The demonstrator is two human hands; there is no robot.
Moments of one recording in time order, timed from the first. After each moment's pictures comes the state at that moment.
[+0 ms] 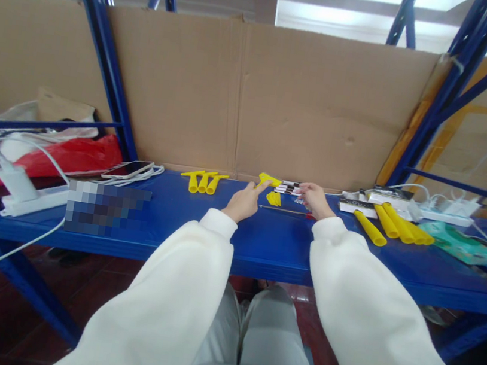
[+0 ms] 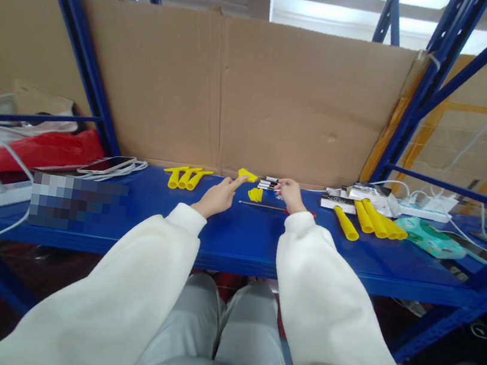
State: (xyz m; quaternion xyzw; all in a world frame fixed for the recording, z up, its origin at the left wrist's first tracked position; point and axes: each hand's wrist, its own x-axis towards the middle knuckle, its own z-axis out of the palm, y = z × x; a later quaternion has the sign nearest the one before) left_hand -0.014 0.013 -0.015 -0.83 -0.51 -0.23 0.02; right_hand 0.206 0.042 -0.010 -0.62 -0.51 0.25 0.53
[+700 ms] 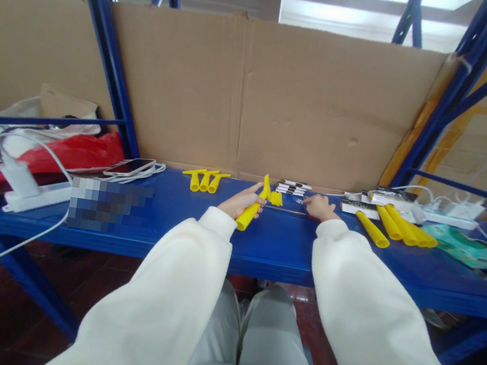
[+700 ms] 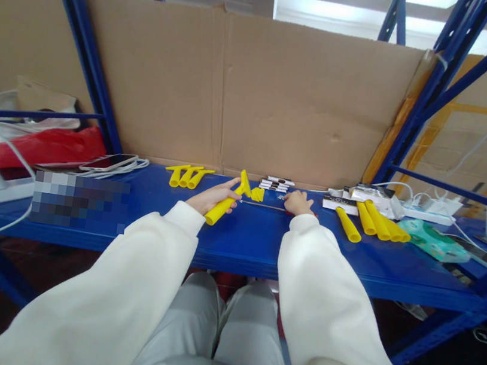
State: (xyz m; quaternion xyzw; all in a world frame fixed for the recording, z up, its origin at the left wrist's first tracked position) left_hand -0.011 0.011 -0.003 -0.58 -0.44 -0.35 -0.59; right_hand 0.239 0.055 -0.029 -0.74 -0.65 -0.01 0.15
